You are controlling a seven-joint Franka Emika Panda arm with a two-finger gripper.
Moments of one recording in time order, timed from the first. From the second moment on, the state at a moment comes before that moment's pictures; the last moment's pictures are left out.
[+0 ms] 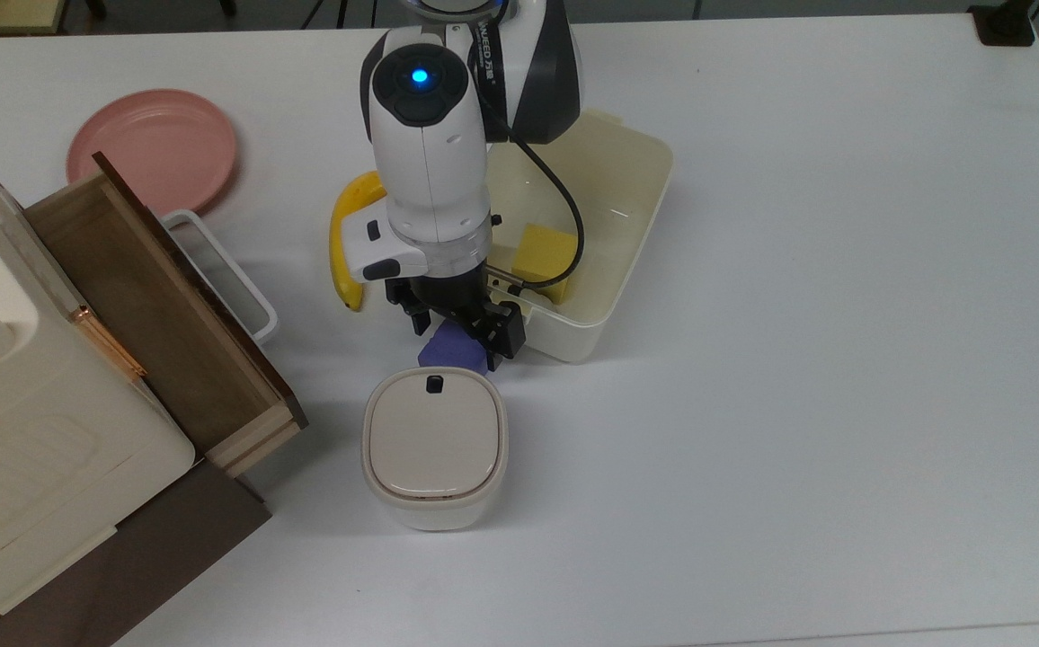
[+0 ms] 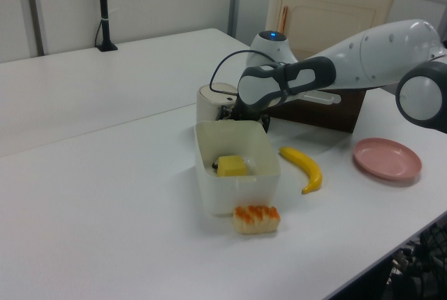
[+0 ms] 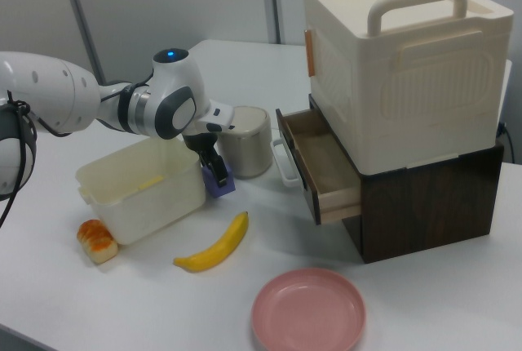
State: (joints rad) arm -0.02 0.49 0.08 -1.68 -0.03 2.37 0.58
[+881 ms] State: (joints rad) arm -0.02 0.49 0.08 -1.66 -0.05 2.37 0.58
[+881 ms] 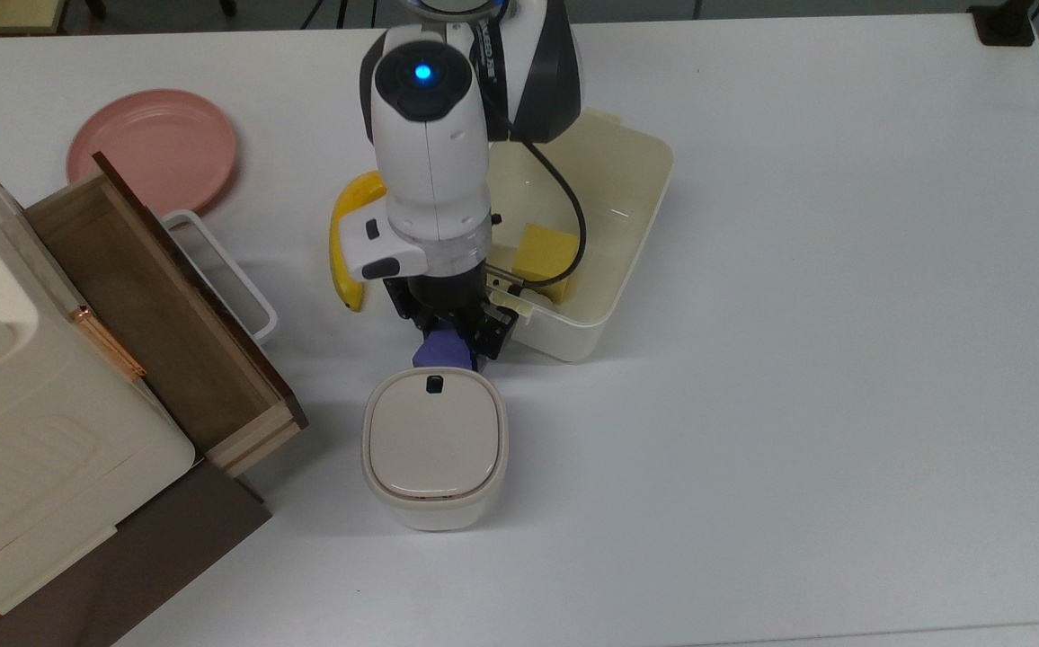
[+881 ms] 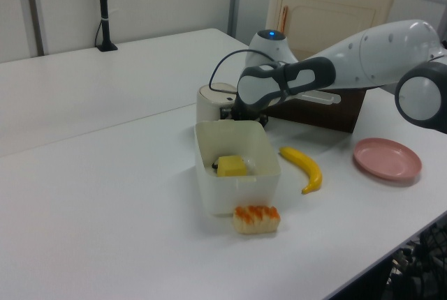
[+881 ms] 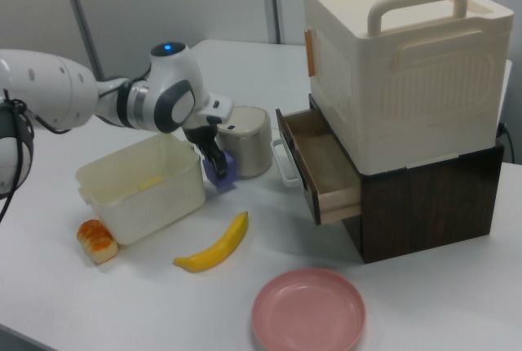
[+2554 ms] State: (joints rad) arm 0.05 0.07 0.16 -1.78 -0.05 1.96 0.46
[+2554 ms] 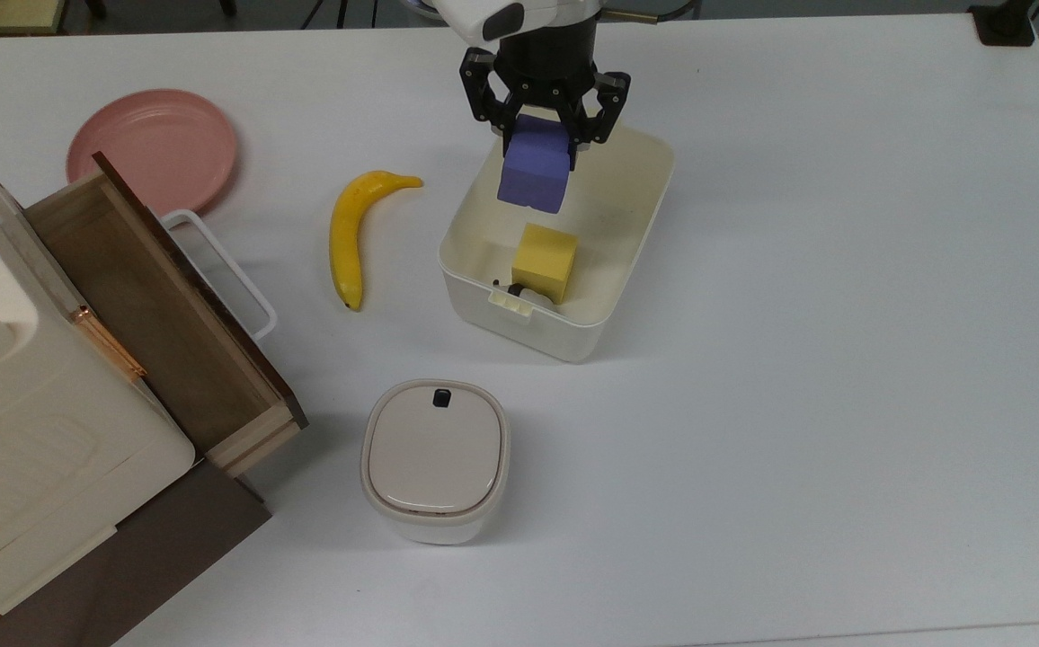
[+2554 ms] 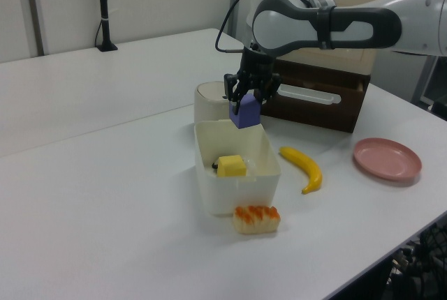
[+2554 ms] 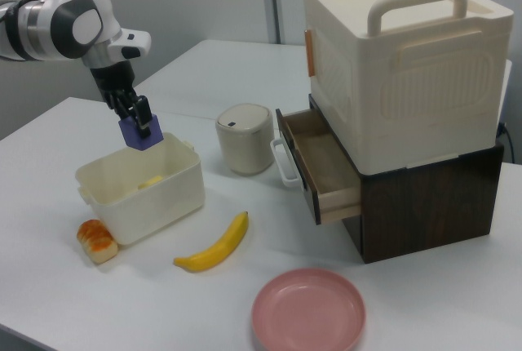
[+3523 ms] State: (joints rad) arm -0.04 -0.04 0.15 -1.75 -0.05 1.96 0.44
